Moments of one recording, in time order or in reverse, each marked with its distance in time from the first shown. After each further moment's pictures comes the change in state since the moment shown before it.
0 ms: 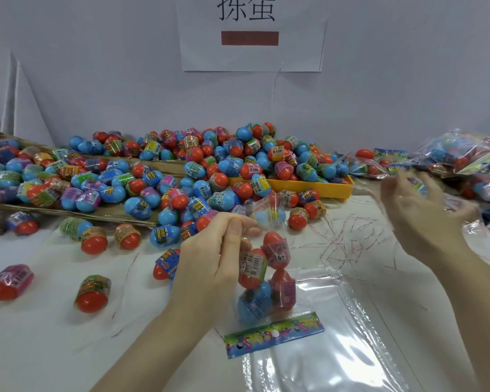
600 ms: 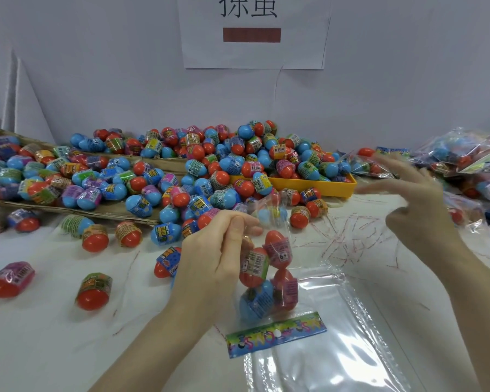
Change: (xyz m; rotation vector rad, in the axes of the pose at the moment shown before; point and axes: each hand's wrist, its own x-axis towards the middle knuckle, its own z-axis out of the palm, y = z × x) left_hand 0.001 0.003 0.000 -0.019 -0.013 -0.001; right_hand -0.004 -0.012 -0.005 0.371 0.208 -0.341
